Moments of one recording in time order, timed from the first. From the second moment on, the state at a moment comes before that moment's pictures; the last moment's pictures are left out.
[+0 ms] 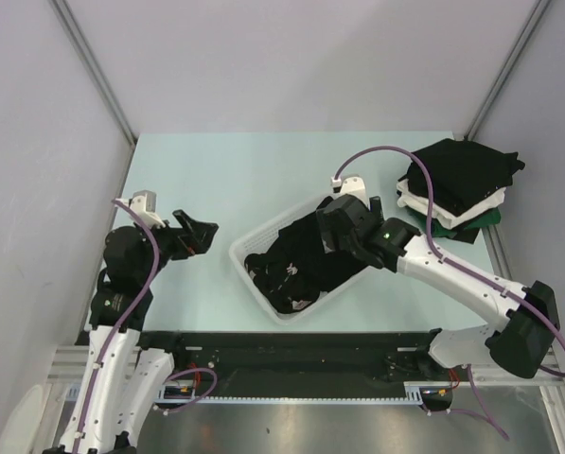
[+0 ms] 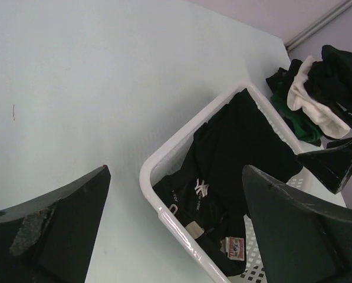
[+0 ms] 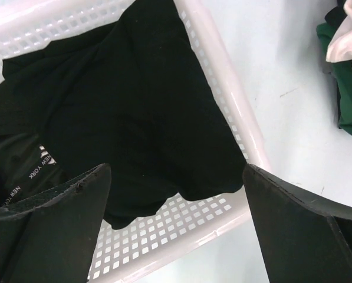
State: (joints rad) left arm -0.09 0.56 0.73 -0.43 0.27 -0.48; right arm 0.84 1.30 1.14 -0.67 0.56 0.40
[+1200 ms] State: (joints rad) left arm -0.09 0.46 0.80 -0.54 0.26 -0.44; right arm 0.84 1.71 1.14 -0.54 0.35 0.30
